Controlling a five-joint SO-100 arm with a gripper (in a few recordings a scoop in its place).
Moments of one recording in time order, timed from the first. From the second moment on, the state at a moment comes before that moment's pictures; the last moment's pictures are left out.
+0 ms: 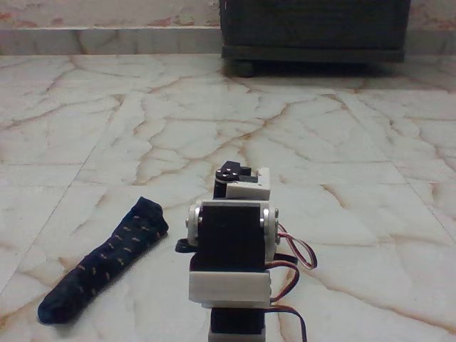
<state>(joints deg) 3.0 138.1 176.7 -40.9 -83.1</state>
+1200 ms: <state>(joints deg) -9.3 106.3 149.2 -17.6 -62.9</state>
